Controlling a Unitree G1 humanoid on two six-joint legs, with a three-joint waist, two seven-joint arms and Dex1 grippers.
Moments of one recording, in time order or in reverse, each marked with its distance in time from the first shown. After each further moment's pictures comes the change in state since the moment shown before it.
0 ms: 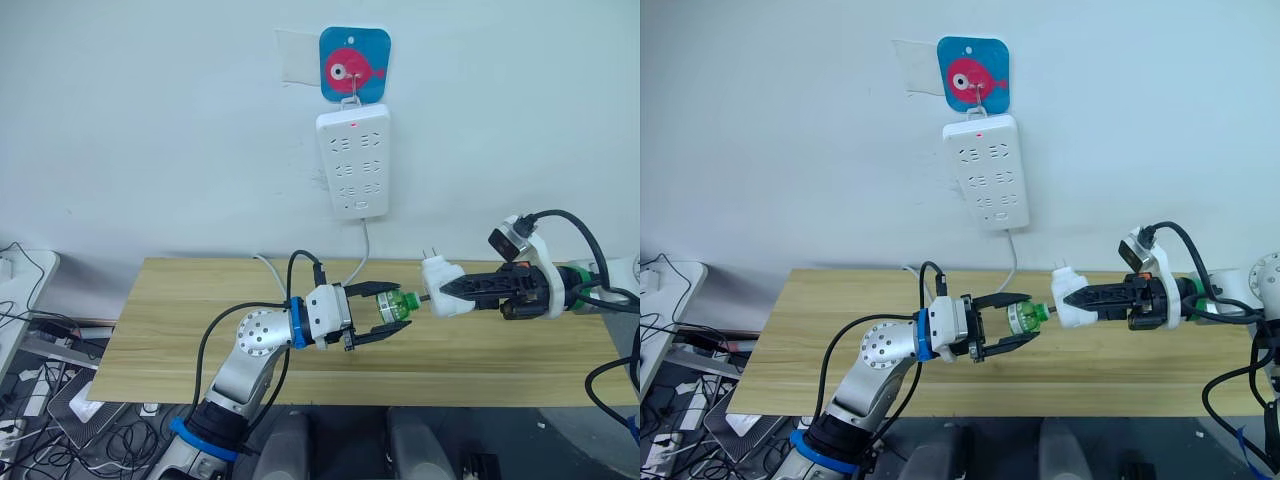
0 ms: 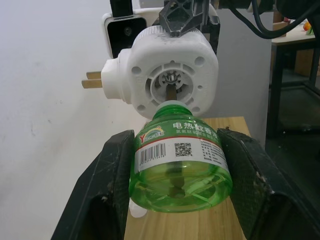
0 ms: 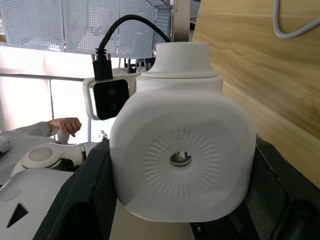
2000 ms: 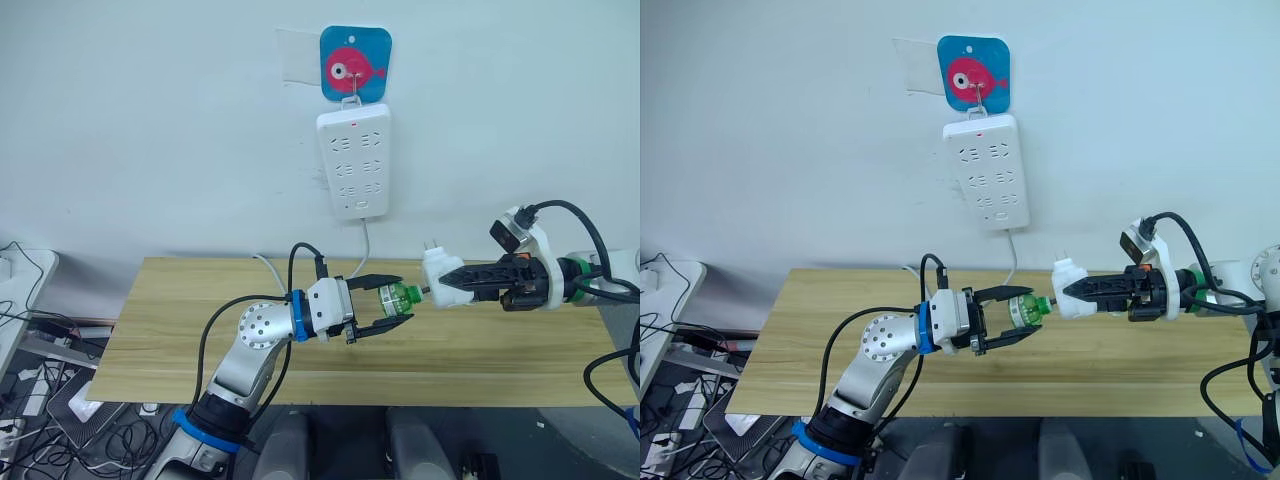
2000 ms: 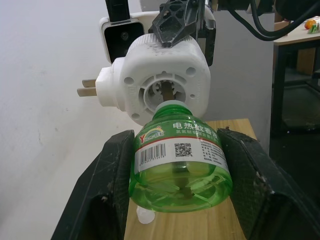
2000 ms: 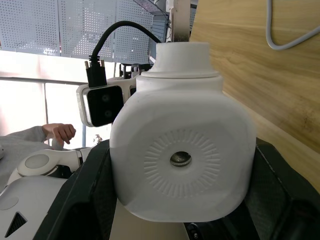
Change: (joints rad) left arm -0.038 -0.005 -0.004 0.003 0.002 0.006 -0.011; right arm -0.042 0.000 0.001 0.029 0.000 0.000 -0.016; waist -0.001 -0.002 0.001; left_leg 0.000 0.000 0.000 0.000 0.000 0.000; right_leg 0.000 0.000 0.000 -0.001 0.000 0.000
